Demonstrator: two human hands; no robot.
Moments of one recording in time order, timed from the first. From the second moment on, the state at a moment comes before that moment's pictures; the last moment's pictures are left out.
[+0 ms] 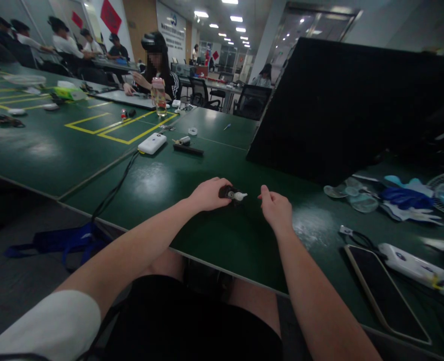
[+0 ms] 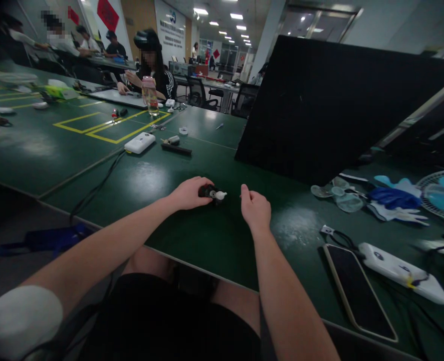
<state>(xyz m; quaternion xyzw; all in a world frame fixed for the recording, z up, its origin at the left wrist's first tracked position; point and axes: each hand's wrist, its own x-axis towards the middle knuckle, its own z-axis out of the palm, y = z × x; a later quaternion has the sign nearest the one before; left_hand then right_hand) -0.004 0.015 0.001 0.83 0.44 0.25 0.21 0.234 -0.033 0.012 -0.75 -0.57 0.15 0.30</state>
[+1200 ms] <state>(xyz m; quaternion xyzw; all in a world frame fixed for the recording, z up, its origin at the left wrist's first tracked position) -0.164 0.010 0.014 0.85 0.48 0.21 -0.10 0.244 -0.029 0.007 -0.75 -0.59 0.18 0.23</state>
